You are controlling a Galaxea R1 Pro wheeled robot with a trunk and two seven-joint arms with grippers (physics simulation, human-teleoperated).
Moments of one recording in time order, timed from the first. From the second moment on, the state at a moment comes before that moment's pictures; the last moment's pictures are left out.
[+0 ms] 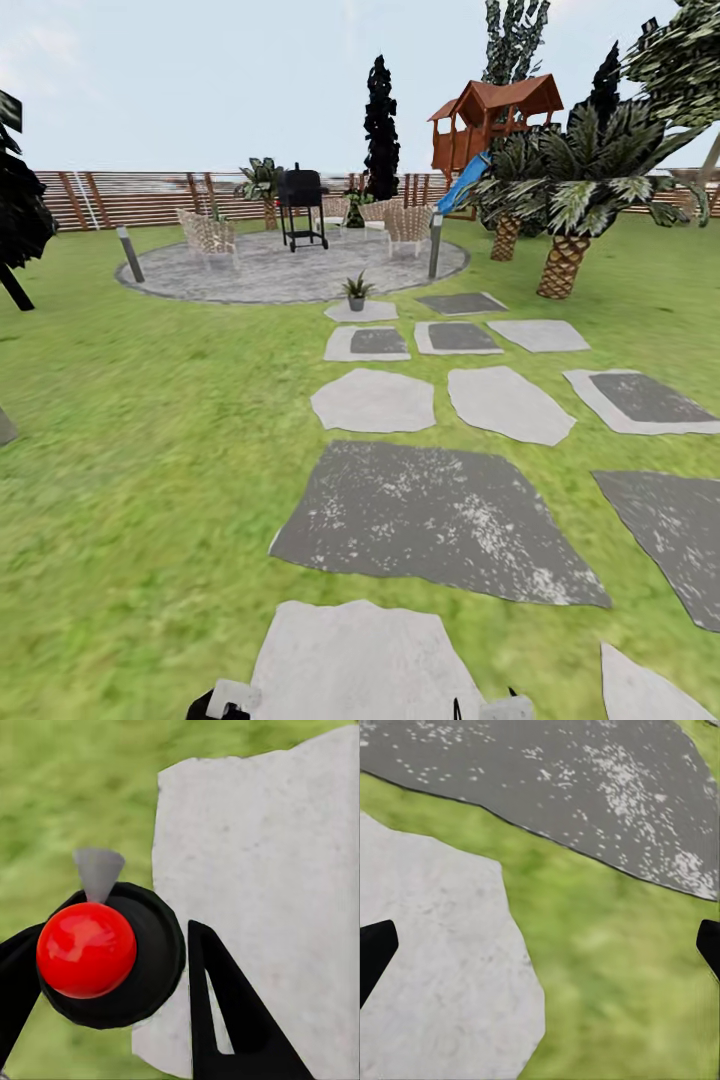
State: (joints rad) left arm -0.39 0.03 -0.35 -0.12 0.16 -0.33 0.04; right arm -0.34 0.08 -0.12 -0.03 0.54 -0.67 -0.45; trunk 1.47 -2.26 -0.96
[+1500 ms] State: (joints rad) left arm -0.39 0.02 -0.35 -0.12 0.16 -0.33 0.04; right arm -0.34 0.08 -0.12 -0.03 0.54 -0.67 -0.45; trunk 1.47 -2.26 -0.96
